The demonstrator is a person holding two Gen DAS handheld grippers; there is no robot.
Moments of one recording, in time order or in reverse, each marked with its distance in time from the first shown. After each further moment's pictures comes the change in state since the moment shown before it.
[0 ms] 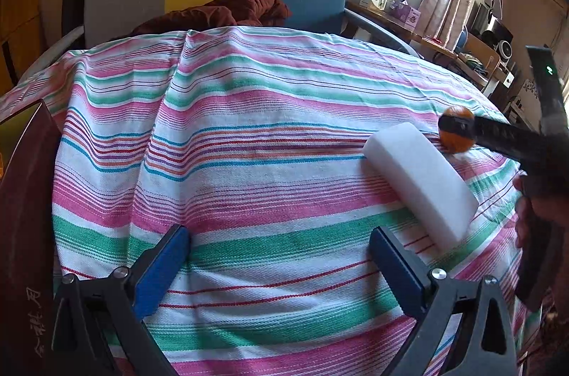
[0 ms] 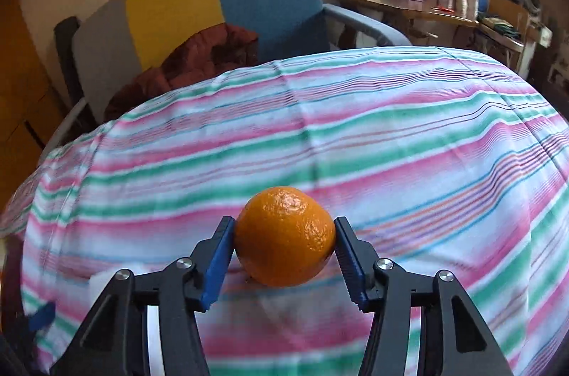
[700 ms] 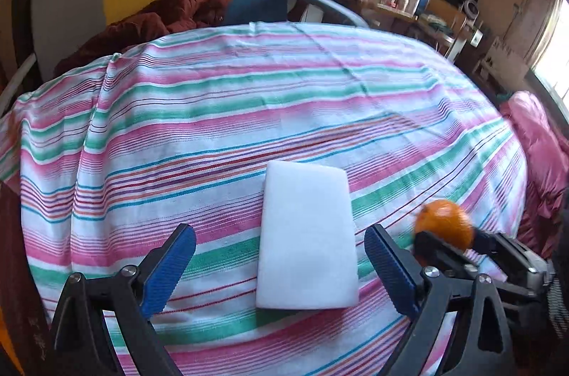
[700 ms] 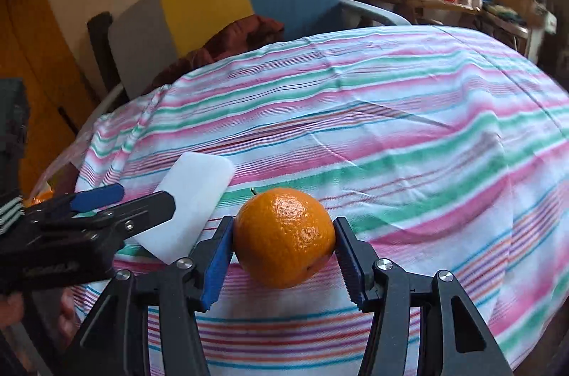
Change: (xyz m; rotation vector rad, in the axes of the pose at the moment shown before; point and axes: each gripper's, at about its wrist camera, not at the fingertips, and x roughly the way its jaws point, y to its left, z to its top) left arm -0.002 -0.080 0.033 0.170 0.127 -0.073; right arm -0.085 0.000 -0.098 0.060 0.000 0.096
